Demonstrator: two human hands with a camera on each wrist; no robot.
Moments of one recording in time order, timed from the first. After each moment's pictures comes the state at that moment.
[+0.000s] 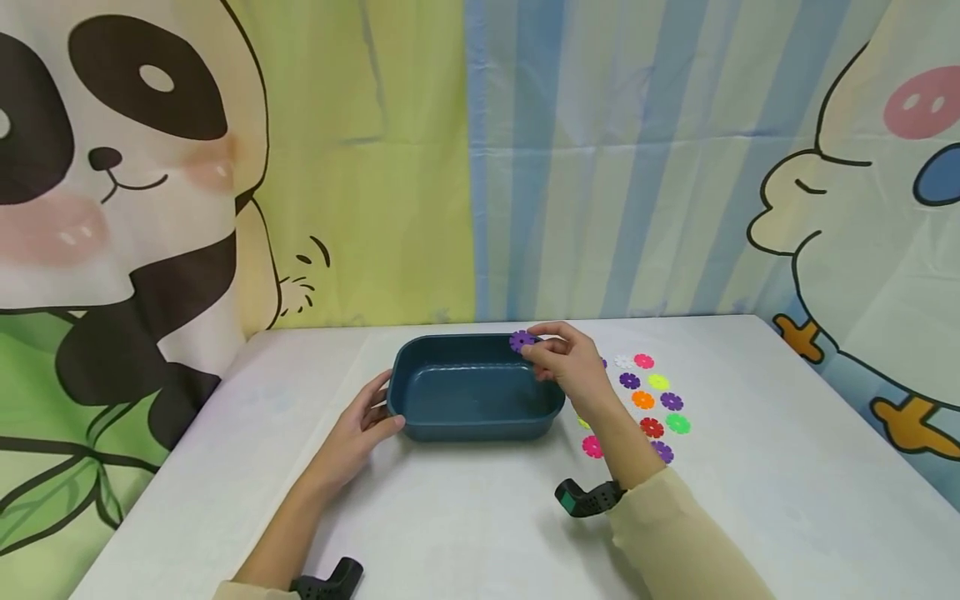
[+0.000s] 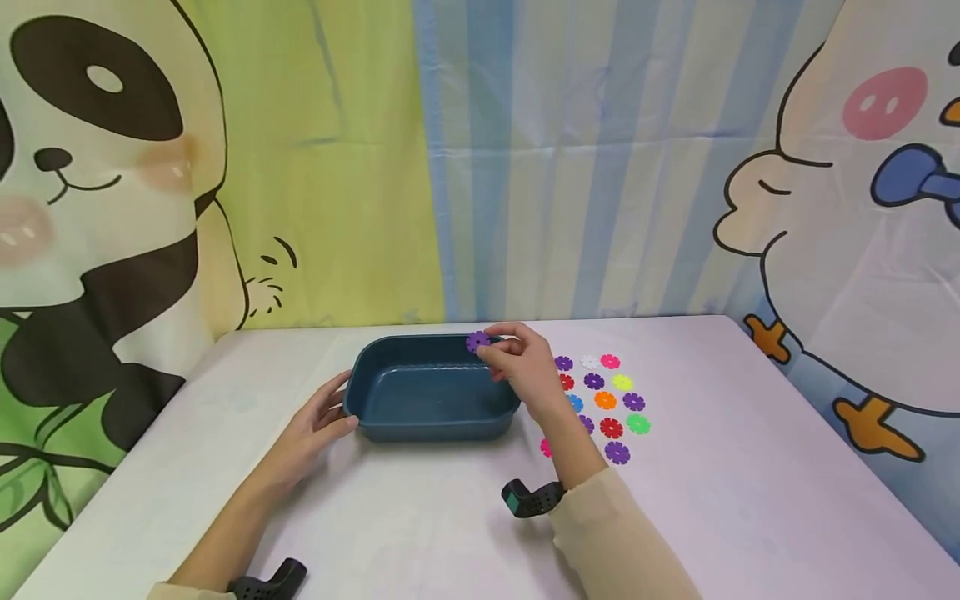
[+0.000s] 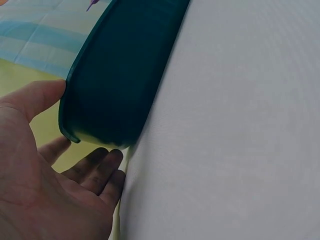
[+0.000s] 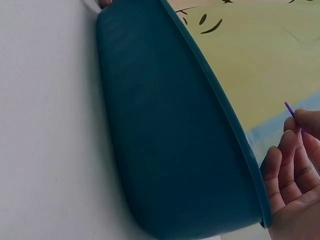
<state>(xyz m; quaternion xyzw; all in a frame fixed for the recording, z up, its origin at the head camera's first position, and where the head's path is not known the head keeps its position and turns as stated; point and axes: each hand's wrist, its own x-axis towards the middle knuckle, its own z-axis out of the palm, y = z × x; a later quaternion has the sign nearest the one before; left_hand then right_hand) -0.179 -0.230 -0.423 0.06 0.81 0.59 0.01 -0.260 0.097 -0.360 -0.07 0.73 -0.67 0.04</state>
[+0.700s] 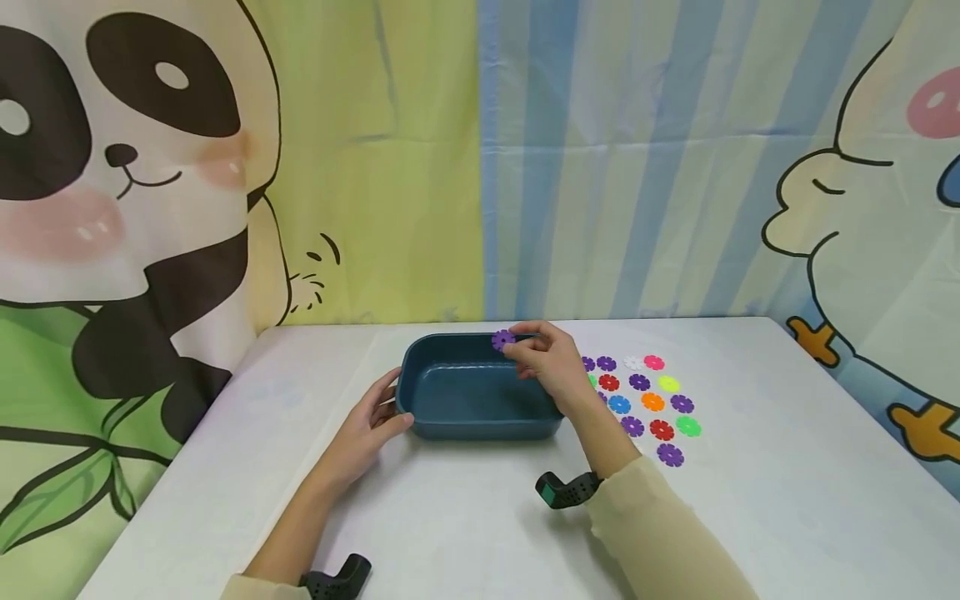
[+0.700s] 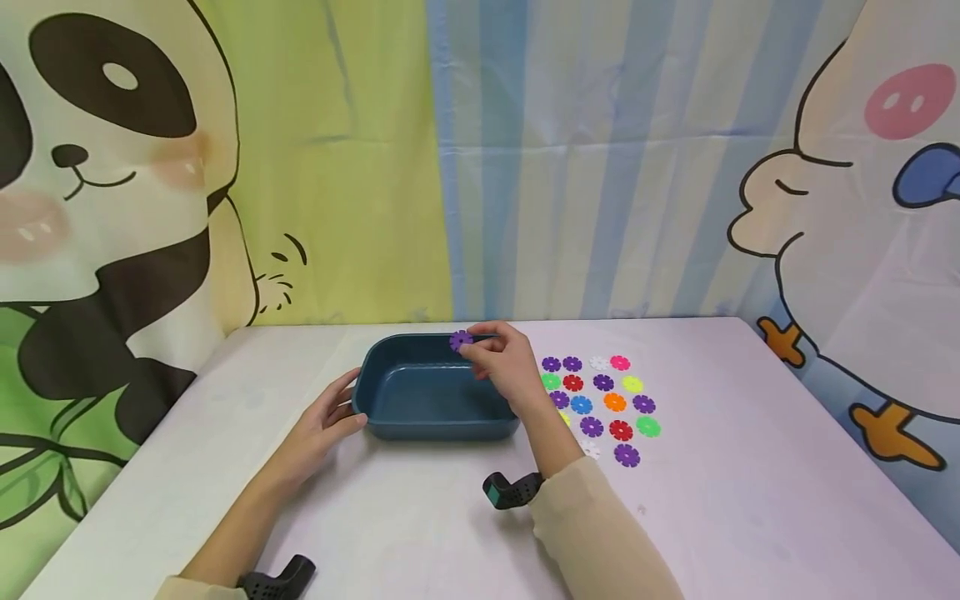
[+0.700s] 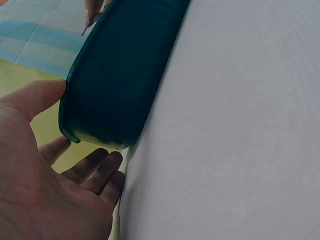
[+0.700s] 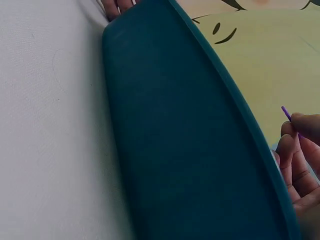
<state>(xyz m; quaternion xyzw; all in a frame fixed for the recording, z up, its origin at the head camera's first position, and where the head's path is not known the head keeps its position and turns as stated) -0.180 -0.231 -0.422 0.07 0.80 0.59 0.01 -0.271 0.062 -0.366 -0.09 0.74 -0.66 0.05</state>
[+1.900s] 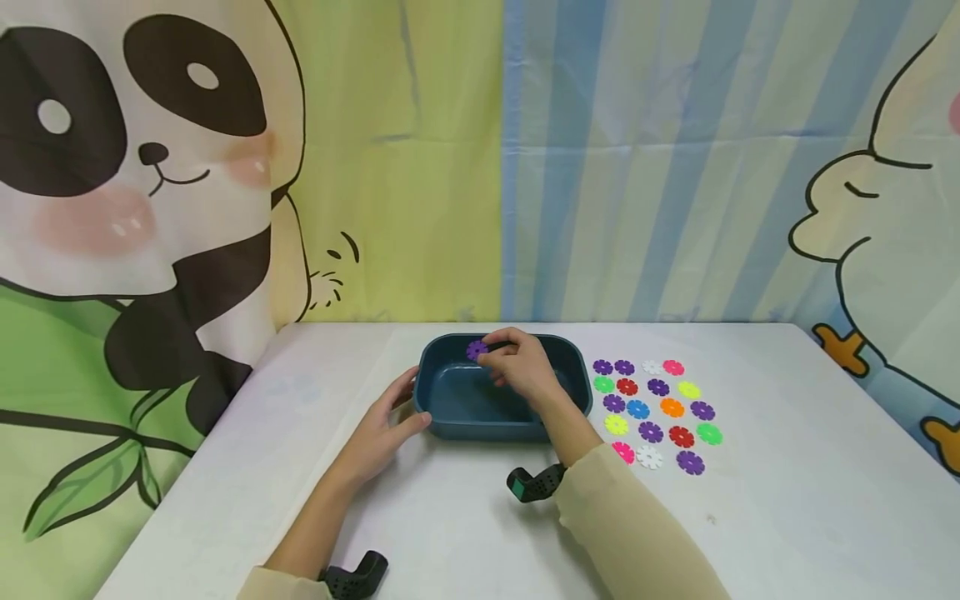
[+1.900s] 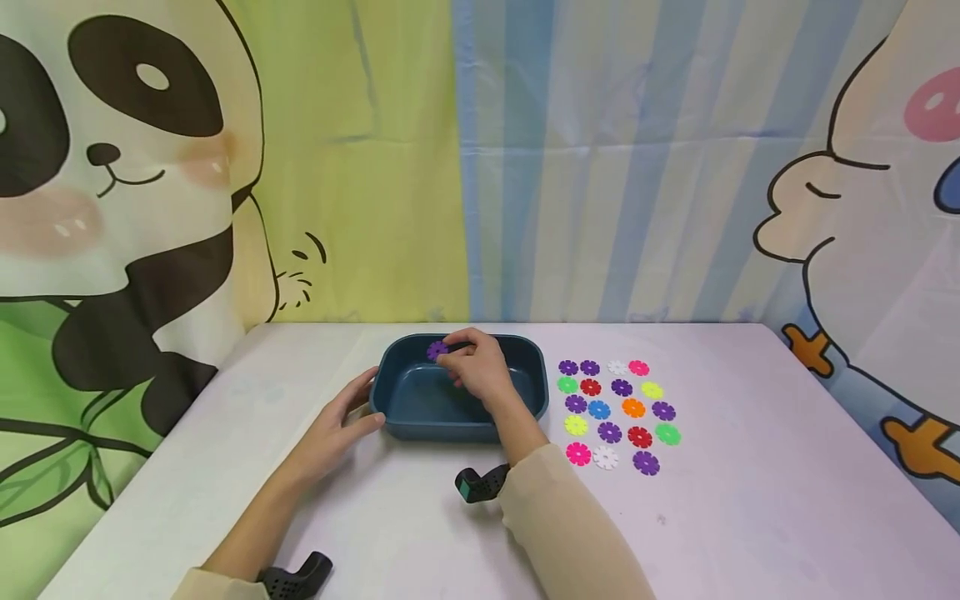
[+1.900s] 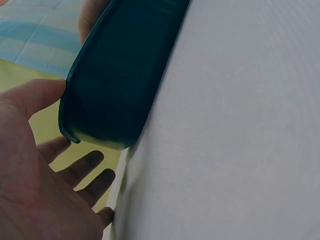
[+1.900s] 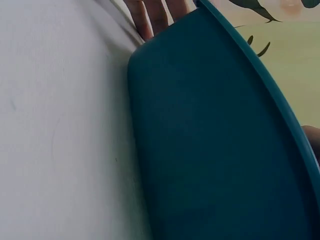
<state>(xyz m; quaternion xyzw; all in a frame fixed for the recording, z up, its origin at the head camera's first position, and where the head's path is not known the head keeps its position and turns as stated) -0.177 -0.230 -0.419 0.06 0.84 0.54 -0.01 -0.280 0.002 -0.376 -0.09 0.76 -0.64 0.08</state>
